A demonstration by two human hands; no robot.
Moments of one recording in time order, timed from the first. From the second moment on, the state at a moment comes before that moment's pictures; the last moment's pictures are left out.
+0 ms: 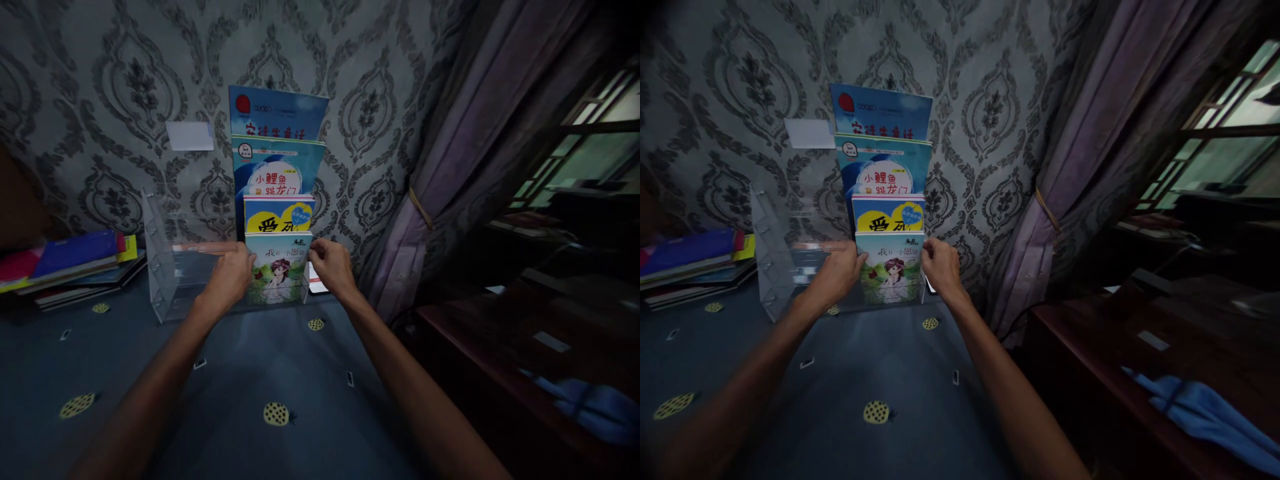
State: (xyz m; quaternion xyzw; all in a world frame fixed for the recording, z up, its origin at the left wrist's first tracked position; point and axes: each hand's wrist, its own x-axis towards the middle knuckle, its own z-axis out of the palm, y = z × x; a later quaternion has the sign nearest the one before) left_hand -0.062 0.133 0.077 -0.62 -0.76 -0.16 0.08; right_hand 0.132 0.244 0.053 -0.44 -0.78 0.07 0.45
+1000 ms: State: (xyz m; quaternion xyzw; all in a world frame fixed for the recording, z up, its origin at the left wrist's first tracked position) left_hand -0.055 0.128 0.080 -0.60 -0.77 -0.18 0.07; right_hand 0.126 0.244 0.050 -0.37 -0.78 0.15 0.49
